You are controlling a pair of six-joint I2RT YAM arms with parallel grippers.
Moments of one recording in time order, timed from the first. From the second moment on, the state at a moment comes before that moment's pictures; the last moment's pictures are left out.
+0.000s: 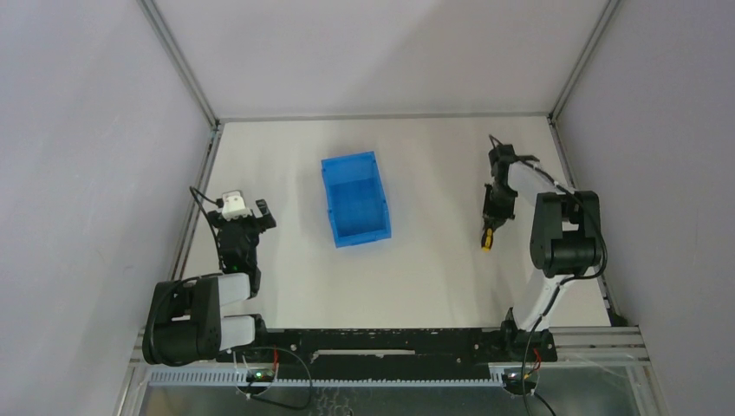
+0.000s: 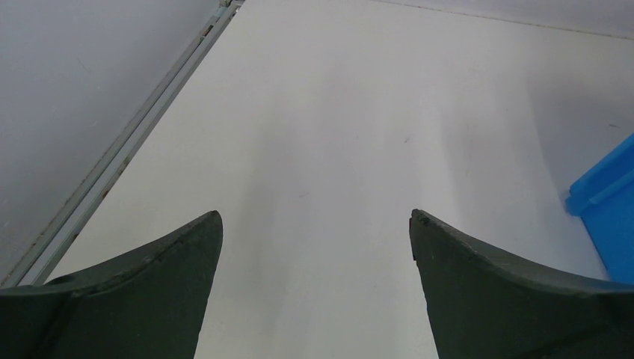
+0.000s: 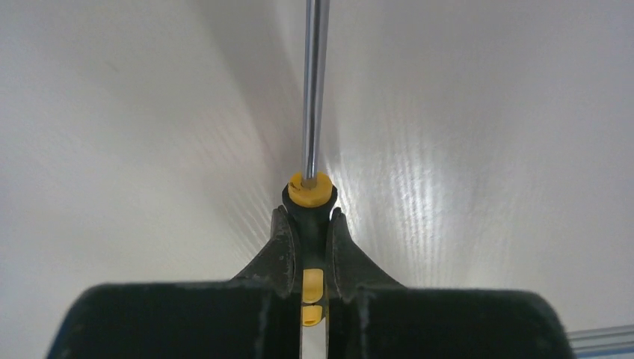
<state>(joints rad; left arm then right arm) 0.07 1.27 0.15 1.03 -0.16 -0.04 0.02 1.81 1.17 -0.87 0.05 0.29</state>
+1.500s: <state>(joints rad) 0.07 1.27 0.15 1.03 -0.16 -0.04 0.85 2.24 2.03 -0.94 0.25 0.31</state>
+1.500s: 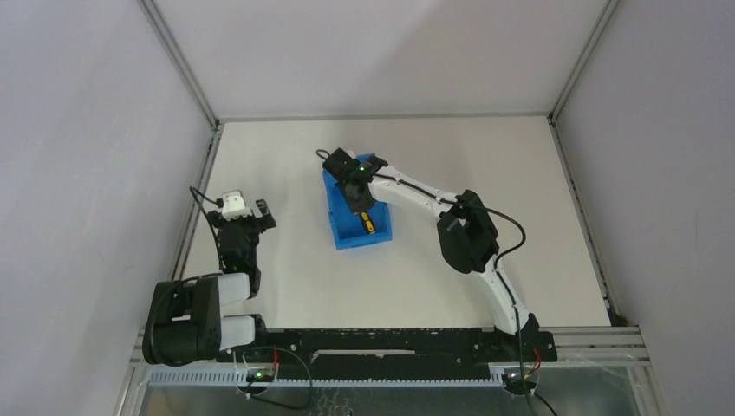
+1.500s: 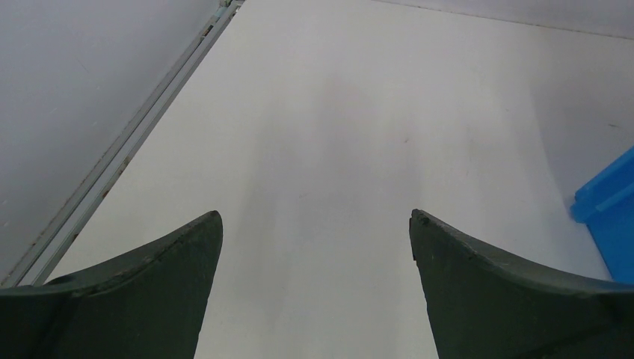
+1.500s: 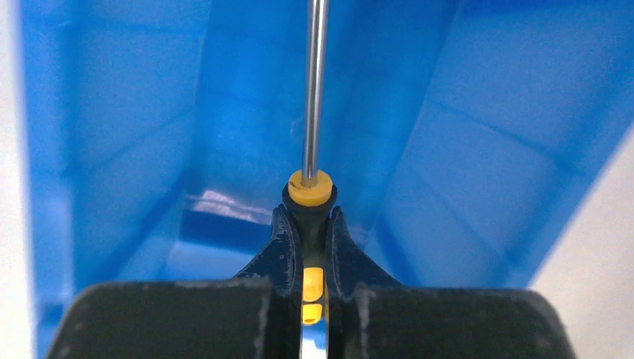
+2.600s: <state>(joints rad) 0.07 1.27 0.15 1.03 -0.15 -0.04 0.86 1.62 1.78 -0.70 0.34 0.28</state>
